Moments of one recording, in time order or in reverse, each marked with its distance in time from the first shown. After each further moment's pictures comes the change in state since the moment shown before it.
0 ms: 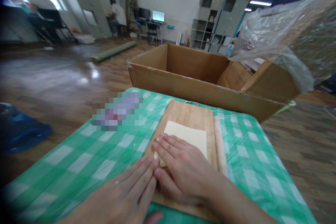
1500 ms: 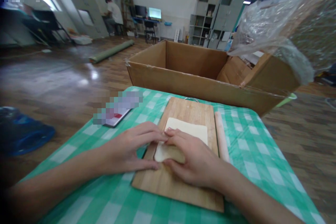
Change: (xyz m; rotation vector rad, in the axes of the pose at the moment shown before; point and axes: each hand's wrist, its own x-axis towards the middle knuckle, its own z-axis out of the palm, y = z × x) left_hand 0.046 -0.098 0.002 -0.677 -0.092 0.058; right_hand -0.007 0.012 -0.006 0.248 0.164 0.090
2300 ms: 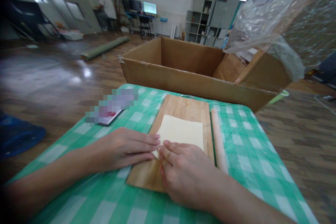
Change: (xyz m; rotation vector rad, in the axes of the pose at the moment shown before) left_hand -0.004 -0.004 0.002 0.085 -0.053 0.149; right_hand -0.009 -0.034 0.007 -0.412 -0.096 -0.179
